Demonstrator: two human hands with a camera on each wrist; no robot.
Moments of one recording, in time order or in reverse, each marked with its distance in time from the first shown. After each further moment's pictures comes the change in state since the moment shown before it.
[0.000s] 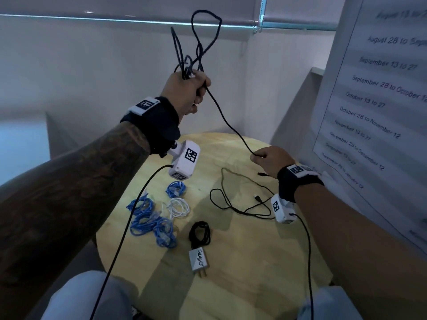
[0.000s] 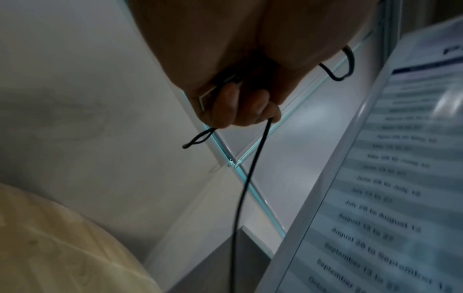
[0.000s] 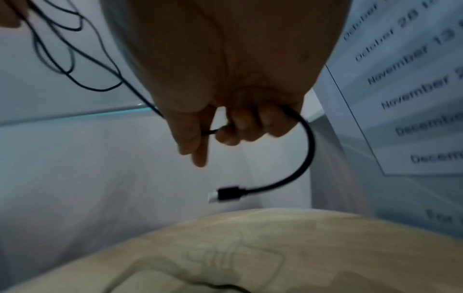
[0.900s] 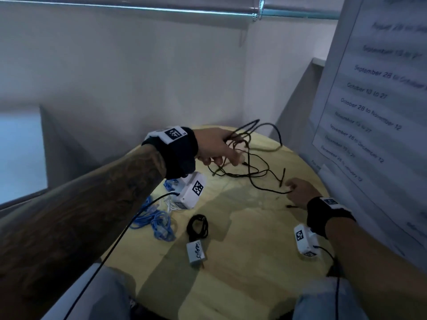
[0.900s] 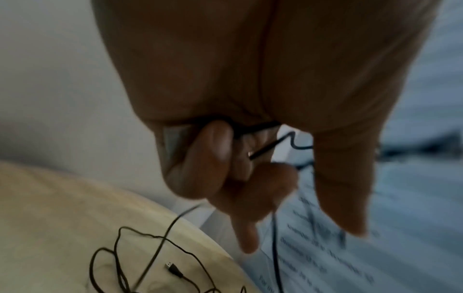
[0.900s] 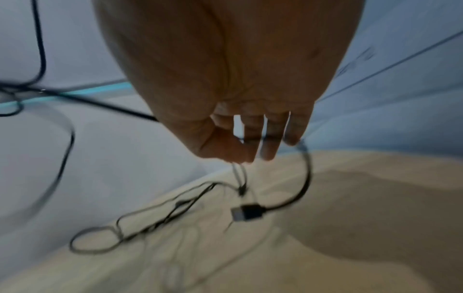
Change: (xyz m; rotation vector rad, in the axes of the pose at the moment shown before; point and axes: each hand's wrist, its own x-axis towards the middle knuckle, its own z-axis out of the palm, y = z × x) left_hand -0.041 -0.061 0.044 0.493 -0.727 -0.338; right_hand -0.061 0.106 0.030 0.057 -0.169 0.434
